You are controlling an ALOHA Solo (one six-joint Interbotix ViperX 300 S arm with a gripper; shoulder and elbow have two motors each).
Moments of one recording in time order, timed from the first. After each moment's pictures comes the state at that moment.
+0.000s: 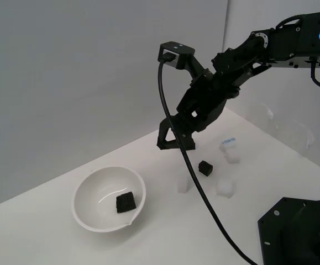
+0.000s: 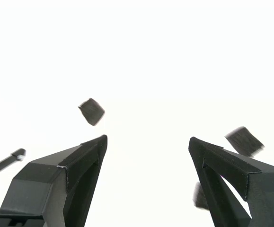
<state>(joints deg) -4.7 116.2 115.8 136.3 136.4 -30.9 43.2 30.3</state>
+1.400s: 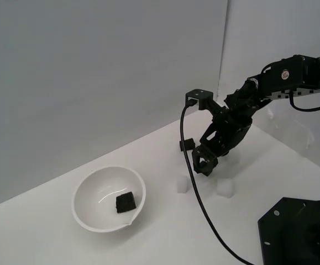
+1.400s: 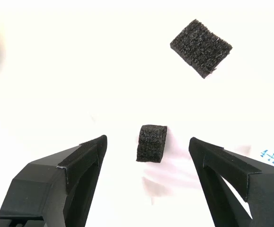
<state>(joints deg) 4.9 105.0 104.6 144.4 144.6 -24.0 39.2 31.9</state>
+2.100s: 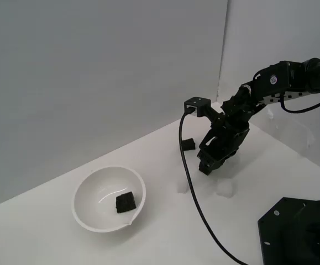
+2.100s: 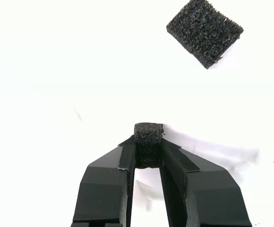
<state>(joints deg) 4.8 101.2 100.8 144.4 144.5 -22.3 38.1 31.9</state>
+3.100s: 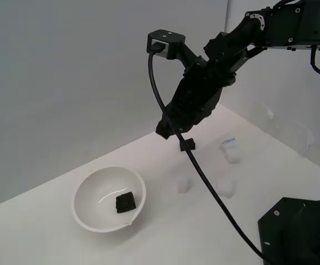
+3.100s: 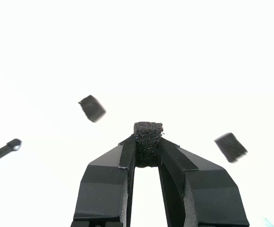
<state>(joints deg) -10.5 115.5 115.1 130.2 130.2 -23.2 47.2 24.7</state>
